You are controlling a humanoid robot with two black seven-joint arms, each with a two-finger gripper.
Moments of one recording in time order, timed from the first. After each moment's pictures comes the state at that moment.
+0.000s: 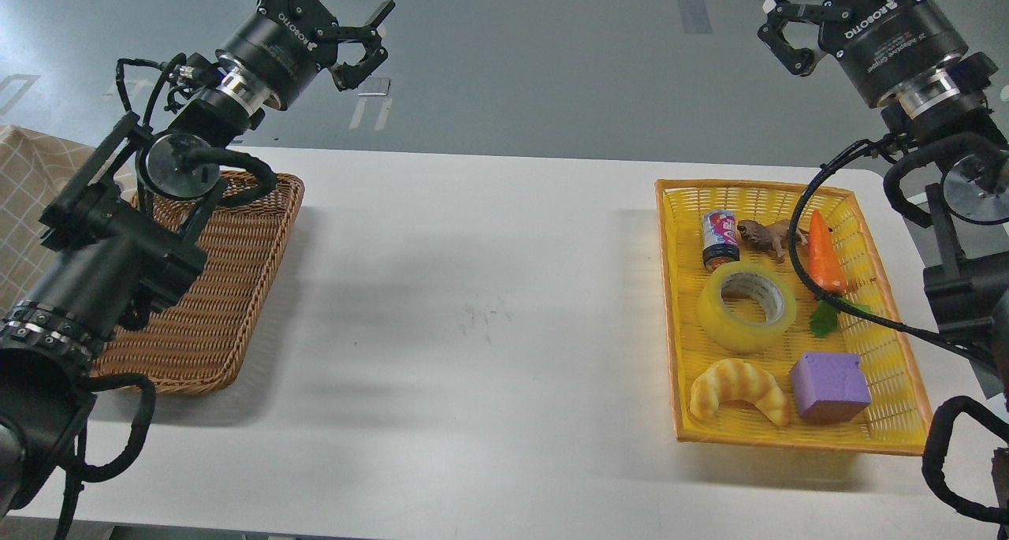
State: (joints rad) left arm -0.81 0.31 -1.15 -0.86 0.16 -0.49 0.02; right arm 0.76 -0.20 1.48 0.96 -0.34 0.49 -0.19
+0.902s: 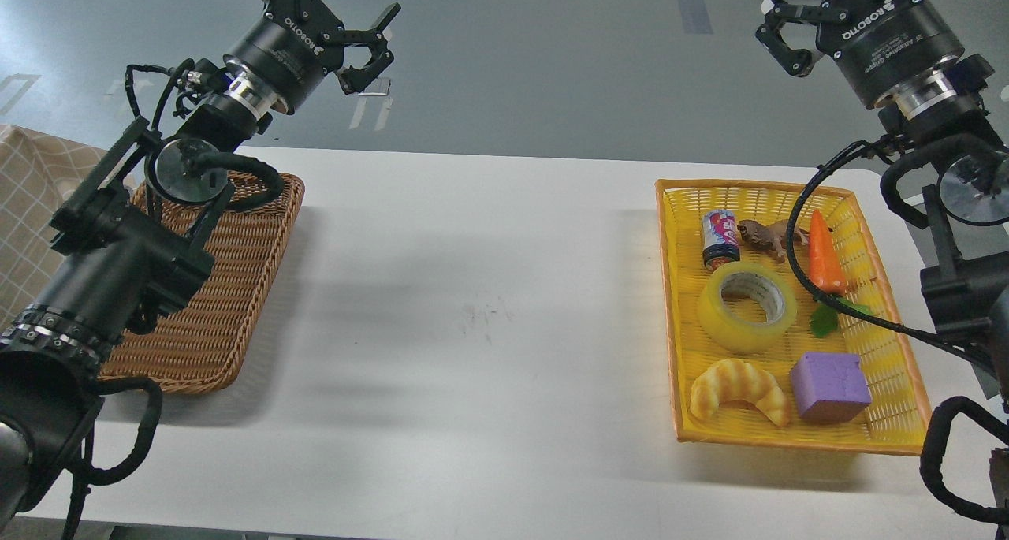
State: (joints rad) left arm -0.80 0.29 -1.15 -0.85 0.16 -0.49 0.01; right arm 0.76 -0.20 1.48 0.96 -0.34 0.49 -0.18
